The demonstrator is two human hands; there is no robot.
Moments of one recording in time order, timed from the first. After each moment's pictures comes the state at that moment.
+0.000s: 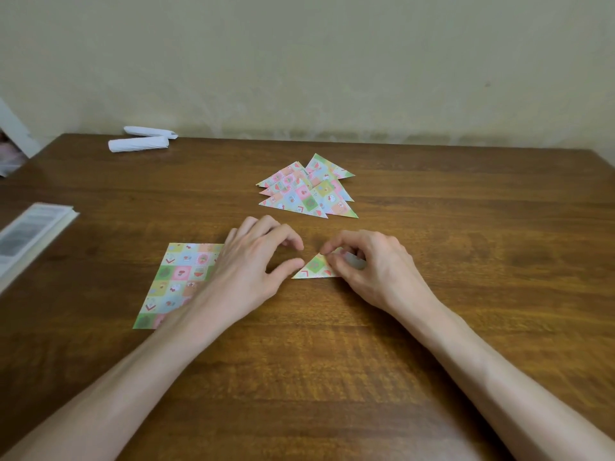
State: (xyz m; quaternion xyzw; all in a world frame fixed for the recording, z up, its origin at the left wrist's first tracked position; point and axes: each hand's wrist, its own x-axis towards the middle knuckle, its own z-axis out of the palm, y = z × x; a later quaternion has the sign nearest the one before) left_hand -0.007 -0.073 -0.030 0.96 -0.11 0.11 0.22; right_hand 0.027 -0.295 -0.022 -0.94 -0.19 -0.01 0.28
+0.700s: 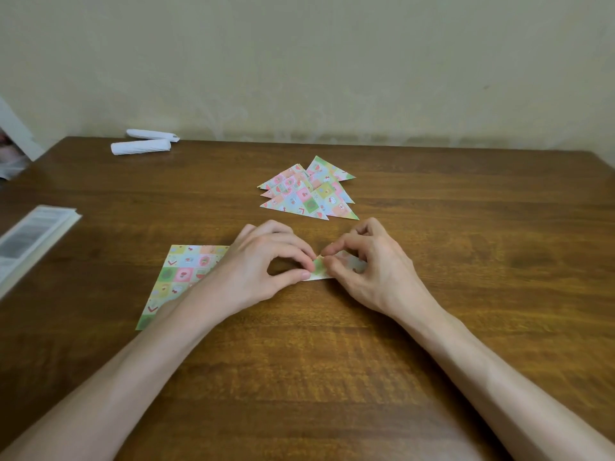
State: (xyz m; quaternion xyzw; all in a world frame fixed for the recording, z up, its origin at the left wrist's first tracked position) left_hand 0.005 -0.066 -0.030 0.93 -0.22 0.08 0.27; right_hand 0.023 -0.294 -0.024 -0.93 -0.17 -0.02 0.32
